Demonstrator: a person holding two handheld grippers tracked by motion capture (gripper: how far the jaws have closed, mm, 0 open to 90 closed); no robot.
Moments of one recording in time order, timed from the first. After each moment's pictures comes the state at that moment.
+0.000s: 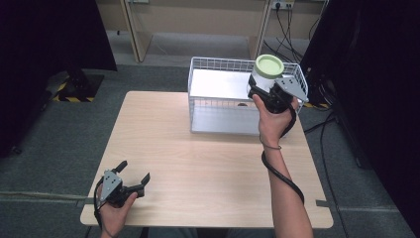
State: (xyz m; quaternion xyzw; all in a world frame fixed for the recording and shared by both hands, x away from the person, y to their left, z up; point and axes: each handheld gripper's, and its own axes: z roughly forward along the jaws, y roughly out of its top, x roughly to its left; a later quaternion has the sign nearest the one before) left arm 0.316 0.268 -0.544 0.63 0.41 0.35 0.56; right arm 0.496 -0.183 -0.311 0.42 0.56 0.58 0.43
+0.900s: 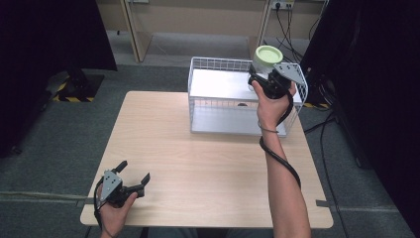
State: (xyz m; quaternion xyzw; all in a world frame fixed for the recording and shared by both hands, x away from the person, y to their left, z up) left arm 0.316 0.268 -0.544 0.63 0.41 0.35 0.56; right arm 0.542 -0.184 -0.304 0.44 0.56 0.56 0.43
